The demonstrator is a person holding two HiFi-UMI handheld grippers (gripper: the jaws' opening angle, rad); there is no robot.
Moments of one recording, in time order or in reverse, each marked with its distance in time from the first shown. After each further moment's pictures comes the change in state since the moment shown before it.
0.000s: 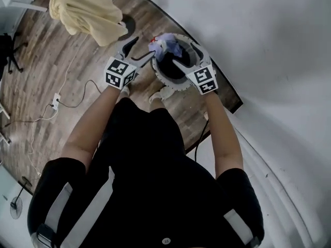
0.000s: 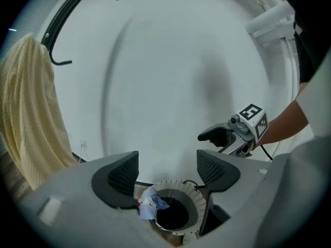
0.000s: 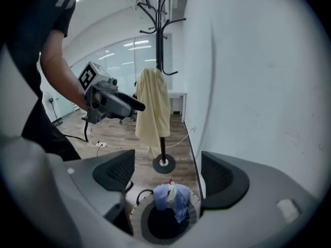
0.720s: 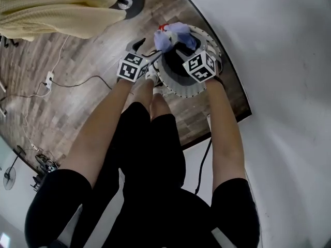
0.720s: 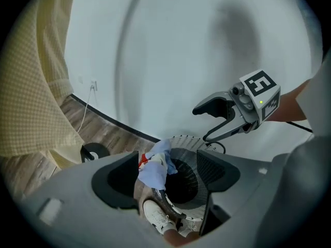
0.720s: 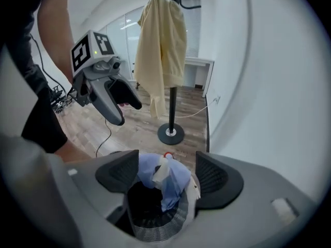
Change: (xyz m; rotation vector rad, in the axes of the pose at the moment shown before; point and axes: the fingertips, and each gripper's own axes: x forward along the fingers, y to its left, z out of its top) left arm 0.151 0.085 -0.264 -0.220 0.379 0.149; right arm 0.218 -0.046 -0.199 -0.219 0.280 0.211
